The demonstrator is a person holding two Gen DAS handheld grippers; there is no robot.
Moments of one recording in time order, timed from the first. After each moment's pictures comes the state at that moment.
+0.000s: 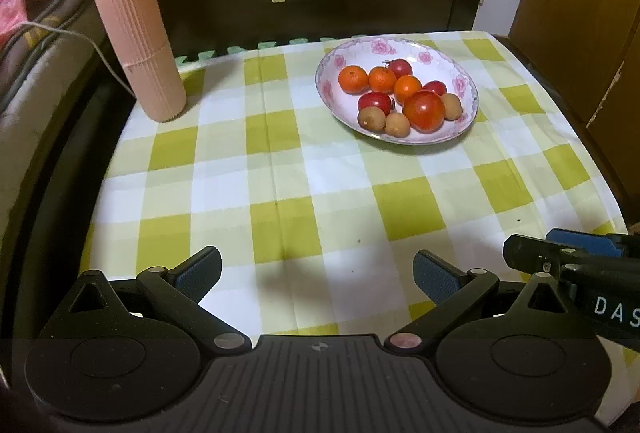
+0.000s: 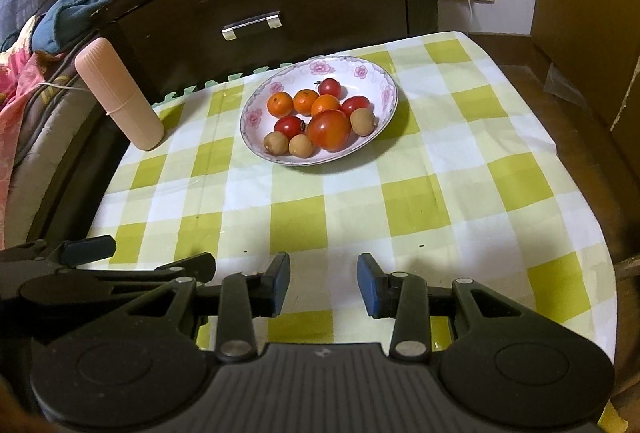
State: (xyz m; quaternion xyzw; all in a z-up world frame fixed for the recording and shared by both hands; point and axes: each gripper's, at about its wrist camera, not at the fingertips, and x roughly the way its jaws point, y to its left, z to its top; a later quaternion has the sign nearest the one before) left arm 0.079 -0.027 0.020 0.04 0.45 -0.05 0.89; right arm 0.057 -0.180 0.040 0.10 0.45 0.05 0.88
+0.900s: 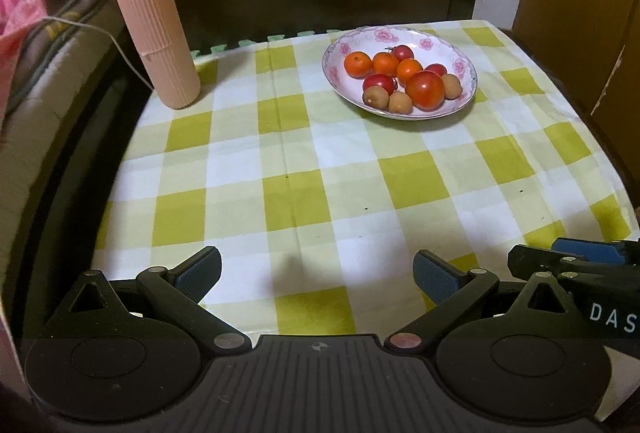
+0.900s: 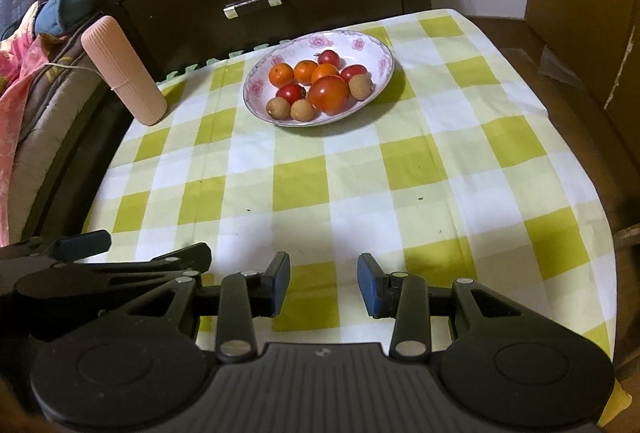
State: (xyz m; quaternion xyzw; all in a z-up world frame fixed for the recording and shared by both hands) left arm 0.051 -0.028 0.017 0.06 0.45 -0.03 0.89; right arm 0.028 -0.175 0.033 0.10 0.47 0.04 0.88
